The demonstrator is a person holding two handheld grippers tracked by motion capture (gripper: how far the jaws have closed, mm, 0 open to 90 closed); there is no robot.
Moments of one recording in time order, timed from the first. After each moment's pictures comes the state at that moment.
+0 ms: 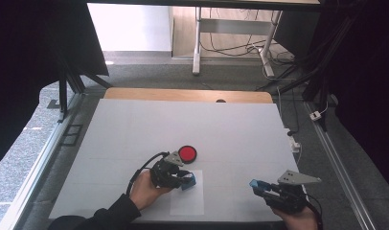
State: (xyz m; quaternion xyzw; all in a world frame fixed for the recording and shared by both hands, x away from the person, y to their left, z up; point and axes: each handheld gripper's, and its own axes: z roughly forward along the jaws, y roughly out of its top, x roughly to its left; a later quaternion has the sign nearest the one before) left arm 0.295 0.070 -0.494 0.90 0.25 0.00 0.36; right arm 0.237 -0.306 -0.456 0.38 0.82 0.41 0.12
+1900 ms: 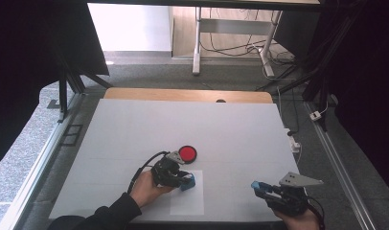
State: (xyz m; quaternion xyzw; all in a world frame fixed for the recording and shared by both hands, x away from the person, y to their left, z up) left arm 0.303 0.069 -0.502 0.90 0.27 -0.03 0.35; right arm 0.231 -0.309 -0.455 0.38 0.82 0.41 0.13
